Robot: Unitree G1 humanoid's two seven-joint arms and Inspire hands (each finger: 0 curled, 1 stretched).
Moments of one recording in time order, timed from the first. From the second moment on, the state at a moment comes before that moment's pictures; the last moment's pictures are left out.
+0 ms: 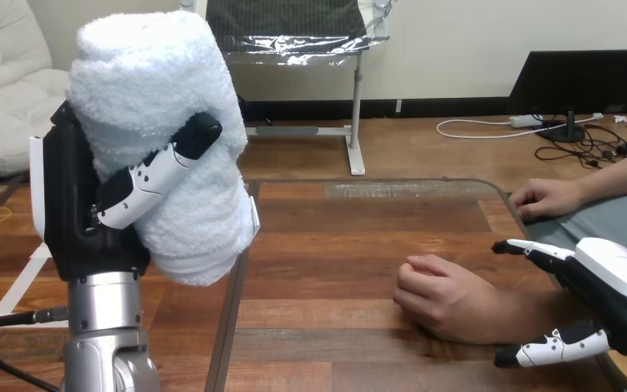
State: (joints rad) left arm 0.00 -0.04 0.09 -0.22 -0.24 -0.33 -0.04; right arm 0.07 -0.71 -0.13 0.19 -0.48 -0.41 0.33
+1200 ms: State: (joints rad) left arm 0.00 -0.04 0.10 -0.22 -0.24 -0.31 -0.04; right arm -0.09 -0.75 0.00 0.36 -0.56 -0.39 0.29
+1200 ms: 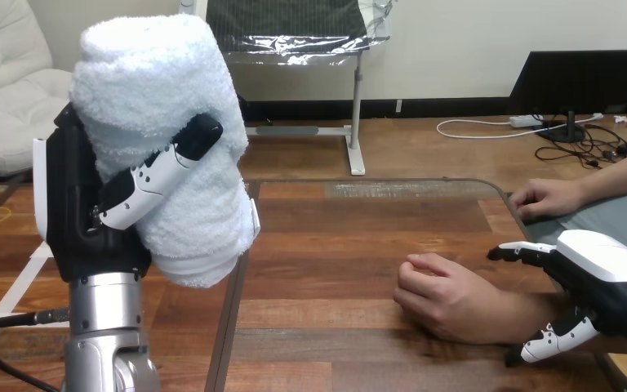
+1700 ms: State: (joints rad) left arm 0.00 -0.04 0.10 -0.22 -0.24 -0.31 -0.04; right arm -0.14 -0.76 0.04 0.43 -0.59 -0.40 0.28
